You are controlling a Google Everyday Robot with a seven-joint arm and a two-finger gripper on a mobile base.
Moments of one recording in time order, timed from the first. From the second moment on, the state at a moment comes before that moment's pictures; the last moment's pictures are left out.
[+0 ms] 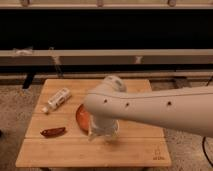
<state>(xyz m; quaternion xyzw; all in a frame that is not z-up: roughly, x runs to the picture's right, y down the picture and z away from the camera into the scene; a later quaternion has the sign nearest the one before) 0.006 0.190 0.586 -0.28 0.22 0.66 0.66</state>
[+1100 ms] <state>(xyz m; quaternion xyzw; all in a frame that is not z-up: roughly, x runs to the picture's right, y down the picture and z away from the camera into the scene) 0.078 0.026 0.730 -0.24 0.23 0.72 0.61</state>
